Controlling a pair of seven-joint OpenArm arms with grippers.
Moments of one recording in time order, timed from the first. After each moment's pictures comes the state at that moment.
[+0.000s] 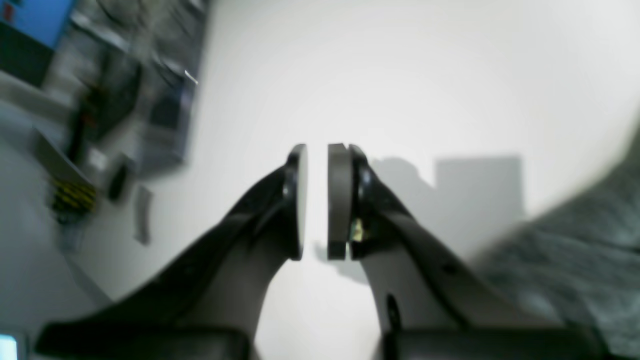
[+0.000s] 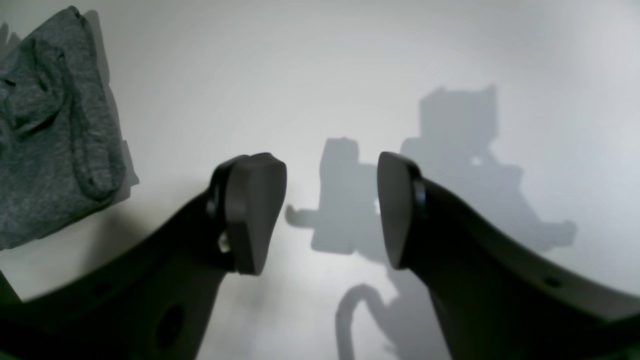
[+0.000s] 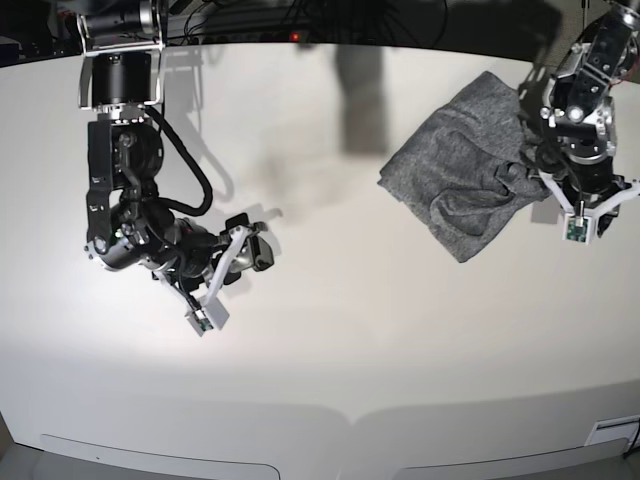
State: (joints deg) left arm 11.4 -35.8 18.8 95.5 5.8 30.5 31.0; right arm 10.2 10.9 0.8 88.0 29.1 31.1 -62.0
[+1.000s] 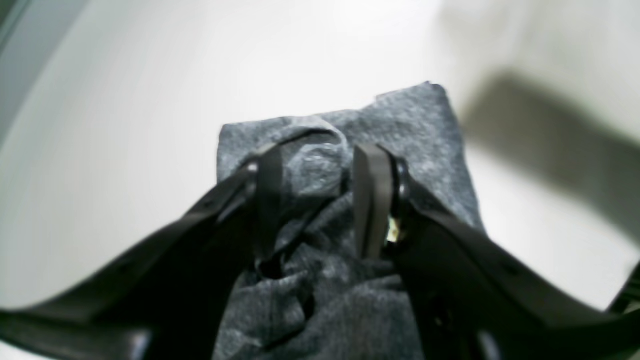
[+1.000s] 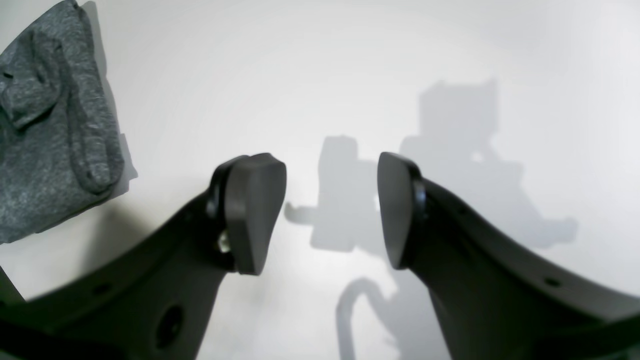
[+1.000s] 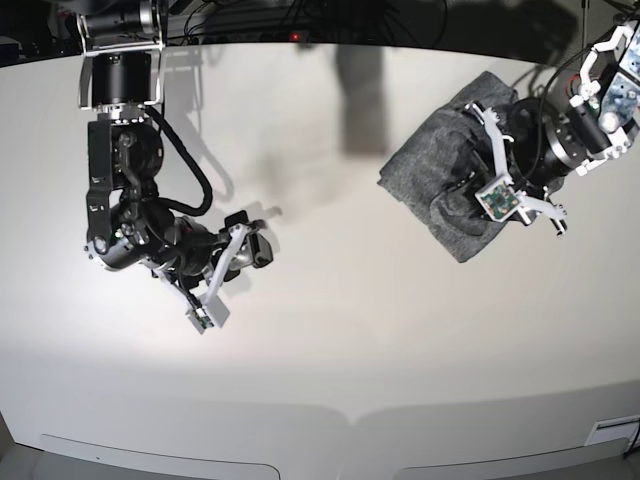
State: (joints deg) left arm 11.5 -39.0 18.8 109.1 -14.9 -21.5 25.5; right arm 10.2 10.9 0.8 88.0 29.1 31.1 -63.5
